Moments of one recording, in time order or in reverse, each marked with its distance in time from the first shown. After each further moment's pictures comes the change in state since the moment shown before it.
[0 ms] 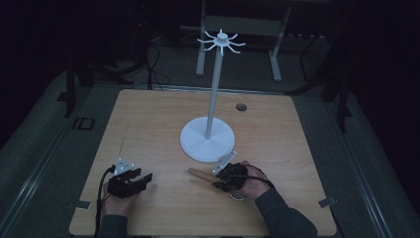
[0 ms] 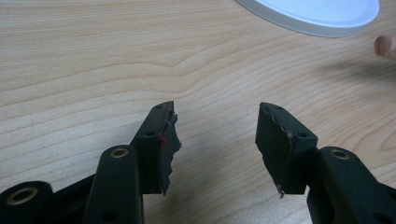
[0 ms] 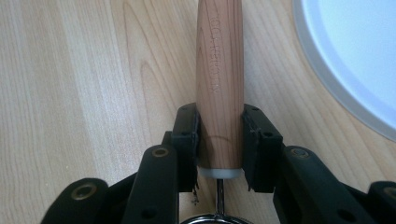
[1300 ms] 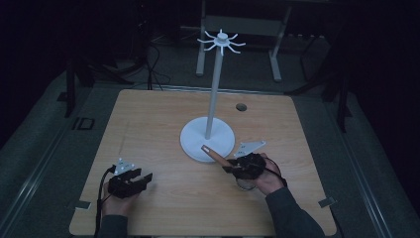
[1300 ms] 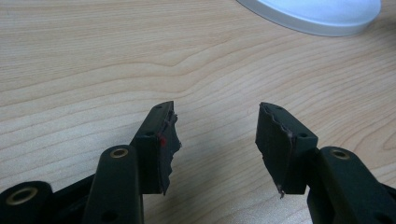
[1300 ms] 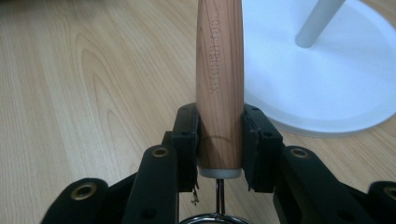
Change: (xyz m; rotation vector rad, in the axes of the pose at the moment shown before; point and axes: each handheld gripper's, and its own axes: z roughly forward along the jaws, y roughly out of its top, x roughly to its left) left arm 0.000 0.000 0.001 -0.001 0.002 0.002; right arm -0.027 -0.021 -0.047 -0.245 -0.086 0.167
